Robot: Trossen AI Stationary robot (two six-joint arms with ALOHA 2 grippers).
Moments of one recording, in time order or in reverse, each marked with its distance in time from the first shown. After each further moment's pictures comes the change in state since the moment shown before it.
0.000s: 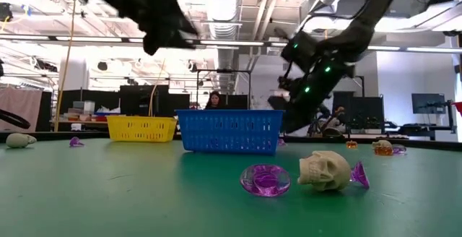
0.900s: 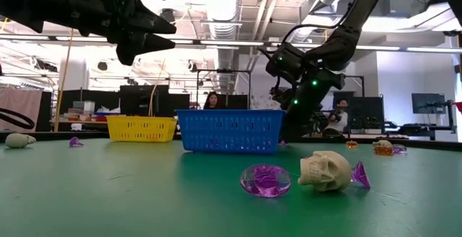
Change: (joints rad) left arm -0.188 -0.118 -0.363 0.500 -0.248 0.048; right arm 0.080 0.144 0.085 -0.075 0.184 0.169
